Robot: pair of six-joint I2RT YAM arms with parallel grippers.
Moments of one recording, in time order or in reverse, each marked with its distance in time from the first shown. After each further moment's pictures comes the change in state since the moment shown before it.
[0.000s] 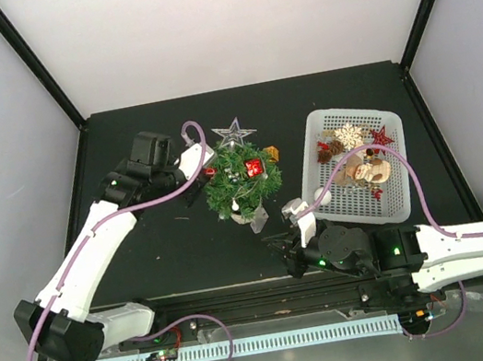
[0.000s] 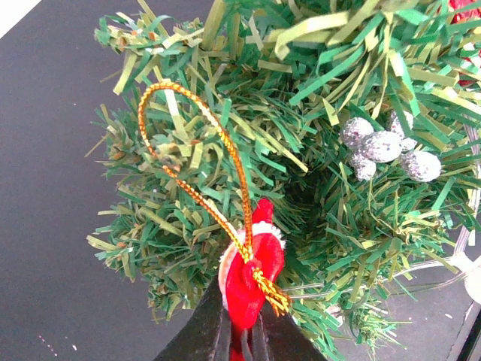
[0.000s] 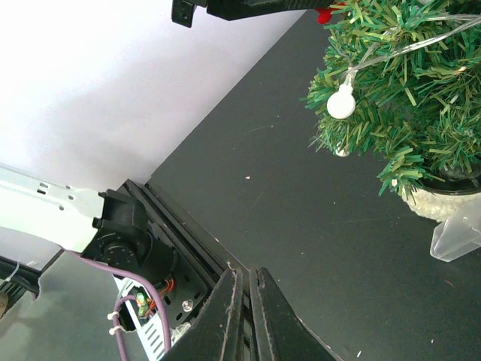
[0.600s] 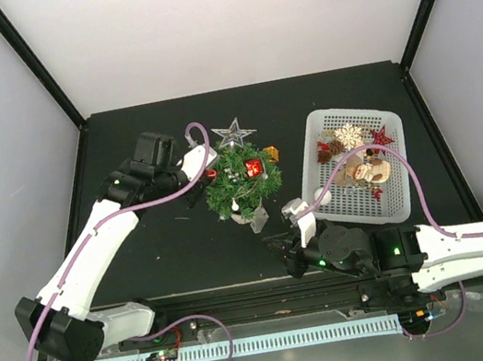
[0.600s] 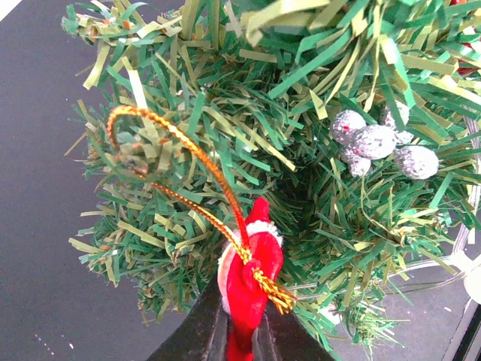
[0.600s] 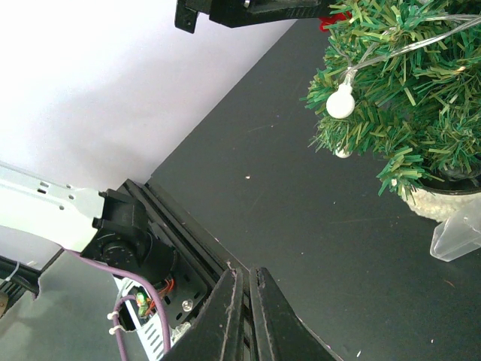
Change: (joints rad) left arm -0.018 0.014 0.001 -0.010 -0.010 0.004; right arm 0.000 0.000 0.000 -0.001 0.000 0.000
